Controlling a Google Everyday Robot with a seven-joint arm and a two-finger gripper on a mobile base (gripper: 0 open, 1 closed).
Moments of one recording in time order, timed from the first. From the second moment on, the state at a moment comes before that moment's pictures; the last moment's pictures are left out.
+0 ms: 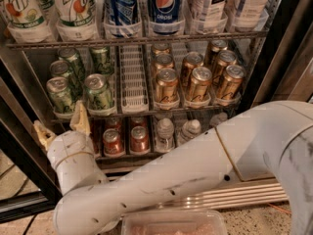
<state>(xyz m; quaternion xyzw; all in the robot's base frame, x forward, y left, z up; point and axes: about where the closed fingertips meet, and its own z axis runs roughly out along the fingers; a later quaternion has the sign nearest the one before) 0.516 0.237 0.831 -0.21 0.63 0.11 0.74</state>
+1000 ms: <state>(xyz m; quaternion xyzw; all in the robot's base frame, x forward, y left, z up) 0.541 0.246 0.831 -0.20 0.62 0.10 0.75</state>
